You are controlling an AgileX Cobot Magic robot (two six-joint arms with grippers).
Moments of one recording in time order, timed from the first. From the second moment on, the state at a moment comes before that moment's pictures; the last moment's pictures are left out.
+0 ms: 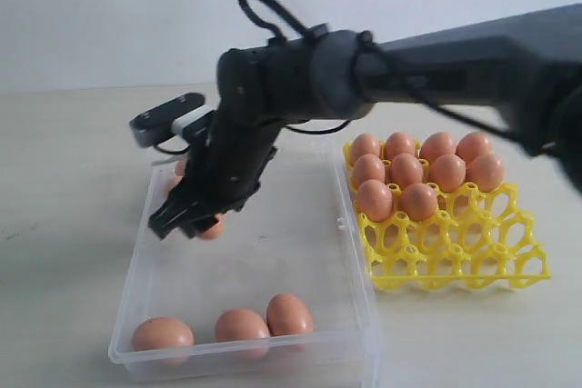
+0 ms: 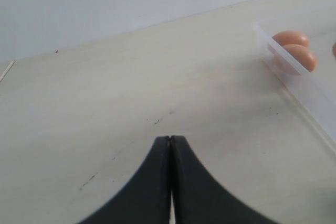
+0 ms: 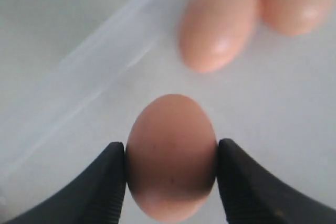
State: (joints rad) left arm -0.01 0.01 0.00 -0.05 0.37 0.24; right arm 0.76 2.18 -1.63 0.20 0.69 -0.22
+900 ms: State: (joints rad) left arm -0.01 0.01 0.00 -0.05 0.37 0.24; right arm 0.26 1.71 -0.46 0.11 -0.64 -0.09
